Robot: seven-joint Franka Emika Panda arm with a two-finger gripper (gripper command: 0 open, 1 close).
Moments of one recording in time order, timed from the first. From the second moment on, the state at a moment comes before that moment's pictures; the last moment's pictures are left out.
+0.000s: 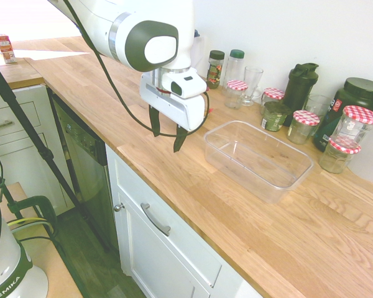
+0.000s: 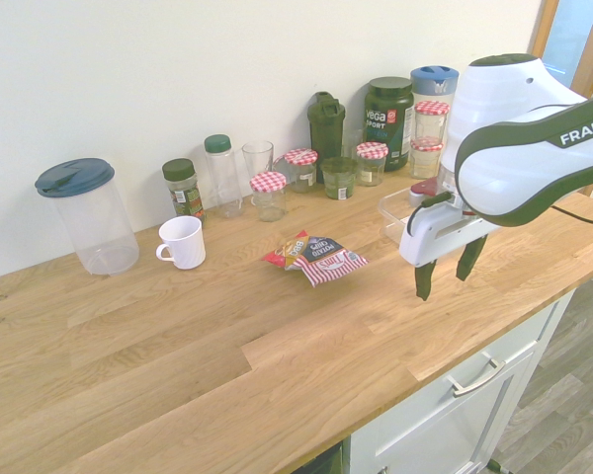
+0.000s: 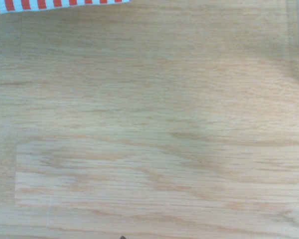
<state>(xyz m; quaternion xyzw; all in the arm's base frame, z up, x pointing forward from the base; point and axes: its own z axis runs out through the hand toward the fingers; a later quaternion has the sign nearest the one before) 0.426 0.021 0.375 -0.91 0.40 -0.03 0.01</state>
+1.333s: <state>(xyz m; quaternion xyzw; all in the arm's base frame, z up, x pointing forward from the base) 0.476 0.224 0.391 -0.93 0.29 -0.20 -0.13</state>
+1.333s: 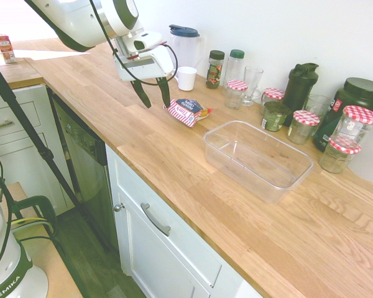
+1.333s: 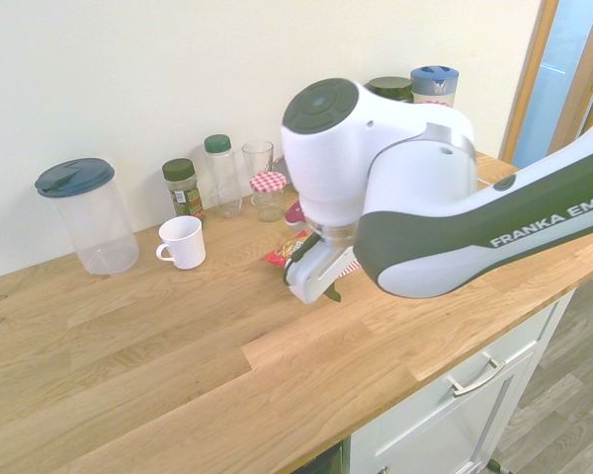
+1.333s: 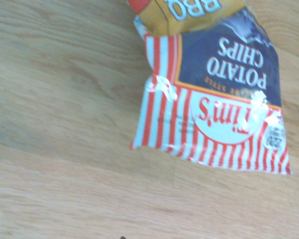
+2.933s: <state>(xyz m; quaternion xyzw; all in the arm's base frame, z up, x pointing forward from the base) 0.566 0.252 0.341 -0.88 0.32 -0.25 -0.22</state>
